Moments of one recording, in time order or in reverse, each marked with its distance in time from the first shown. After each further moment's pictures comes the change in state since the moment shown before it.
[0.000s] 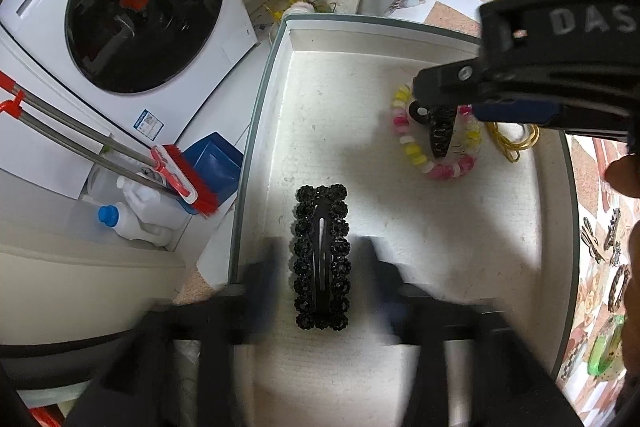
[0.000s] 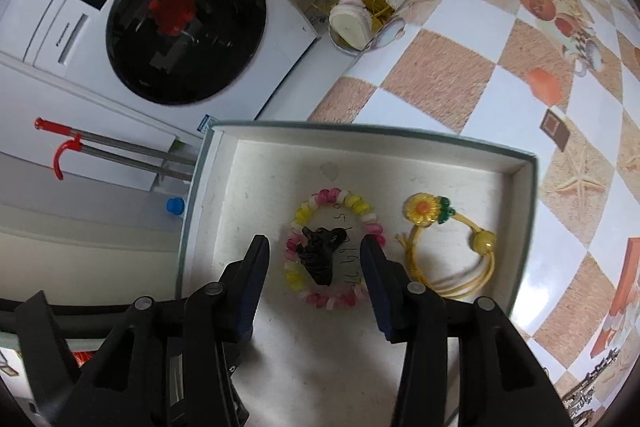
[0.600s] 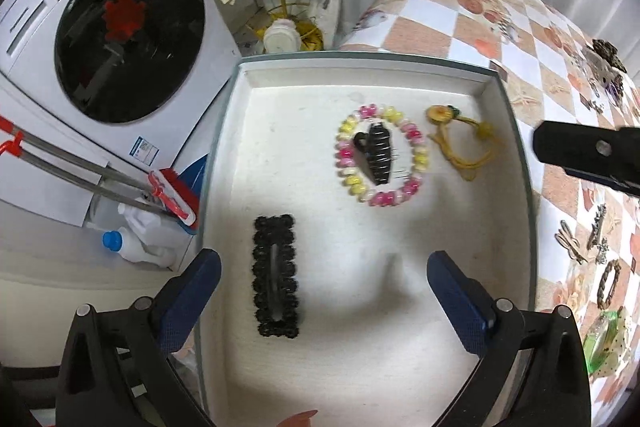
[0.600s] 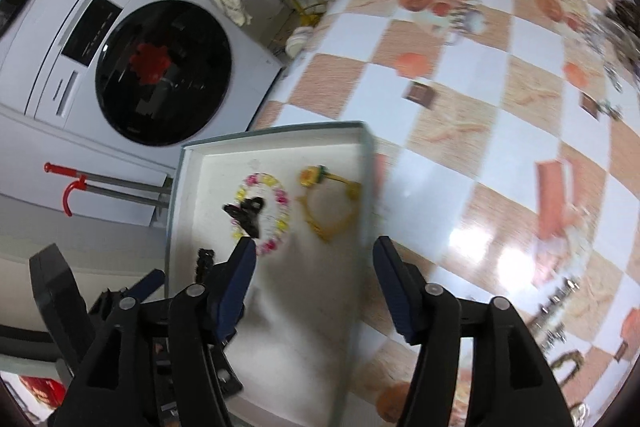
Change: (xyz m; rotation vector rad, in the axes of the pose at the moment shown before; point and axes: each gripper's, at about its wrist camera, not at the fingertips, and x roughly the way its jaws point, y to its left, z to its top) left arm -0.016 -0.027 0.015 0.084 -0.021 0.011; right arm -0.073 -0.058 -0.041 0.158 -0.098 -0.029
